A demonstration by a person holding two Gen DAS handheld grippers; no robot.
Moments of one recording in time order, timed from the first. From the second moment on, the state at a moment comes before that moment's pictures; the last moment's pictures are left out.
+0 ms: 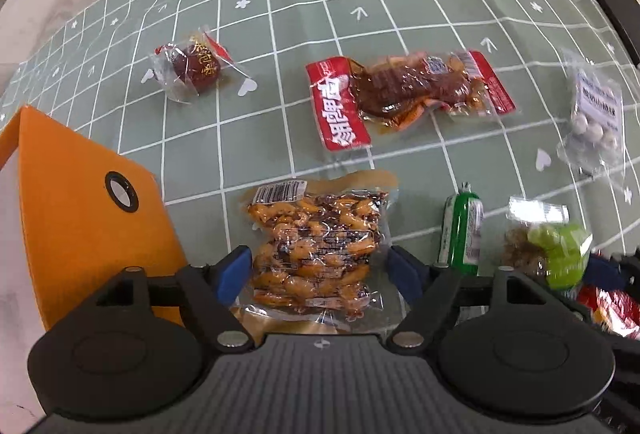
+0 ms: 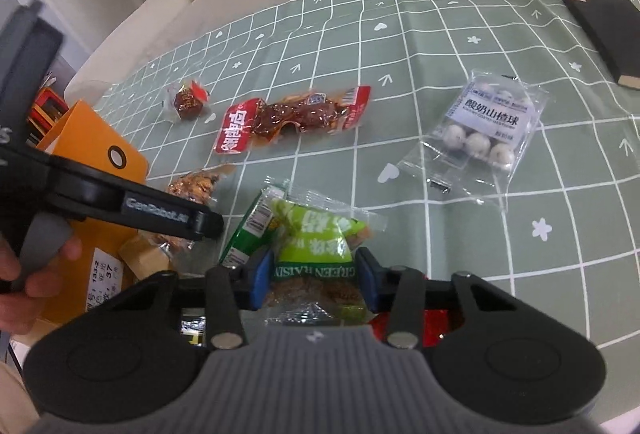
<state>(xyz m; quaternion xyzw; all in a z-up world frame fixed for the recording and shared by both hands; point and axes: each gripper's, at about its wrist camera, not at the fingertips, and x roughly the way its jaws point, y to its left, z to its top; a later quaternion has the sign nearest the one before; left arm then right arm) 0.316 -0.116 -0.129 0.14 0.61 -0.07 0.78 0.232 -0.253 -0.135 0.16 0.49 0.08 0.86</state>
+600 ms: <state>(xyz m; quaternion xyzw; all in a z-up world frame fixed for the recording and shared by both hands) 0.317 -0.088 -0.108 0.04 0.60 -0.10 0.80 0.235 -0.256 -0.134 0.16 0.49 0.07 0.86</state>
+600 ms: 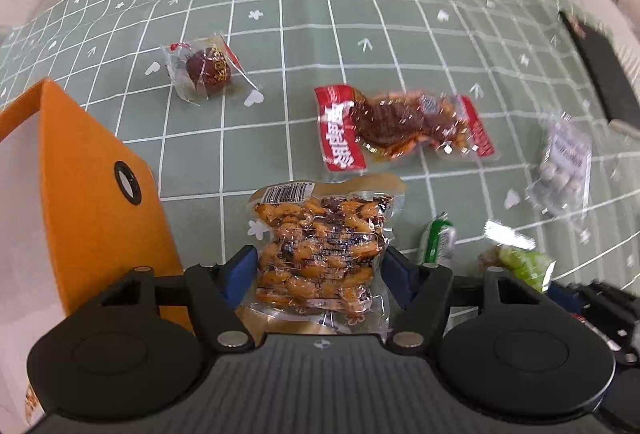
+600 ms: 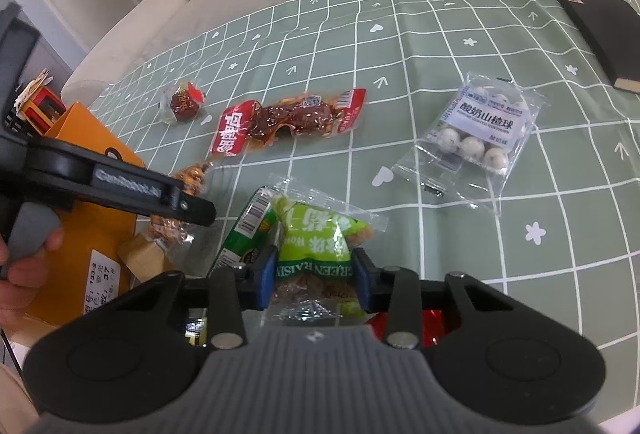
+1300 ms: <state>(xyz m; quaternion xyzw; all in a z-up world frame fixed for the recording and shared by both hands) 0.281 -0.076 -0.055 0.00 0.55 -0.13 0.82 0.212 -0.252 -0.107 0.16 0.44 0.09 0.88</state>
